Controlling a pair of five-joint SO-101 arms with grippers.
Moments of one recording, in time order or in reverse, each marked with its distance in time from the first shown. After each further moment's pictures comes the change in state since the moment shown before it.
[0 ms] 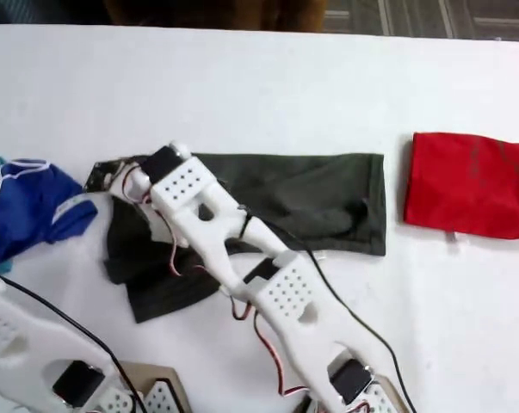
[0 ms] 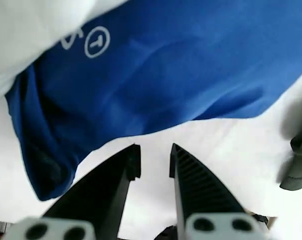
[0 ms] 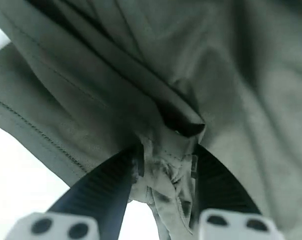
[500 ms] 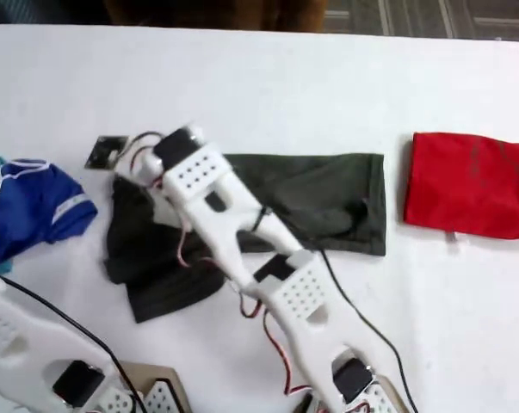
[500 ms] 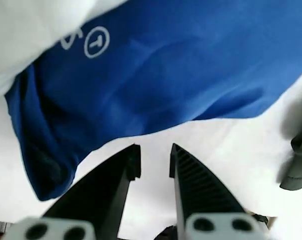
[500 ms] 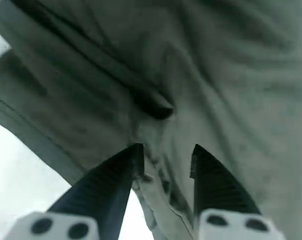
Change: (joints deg) left arm 0.0 0.0 0.0 0.0 0.0; right arm 1.6 -5.9 0.0 0.0 0.0
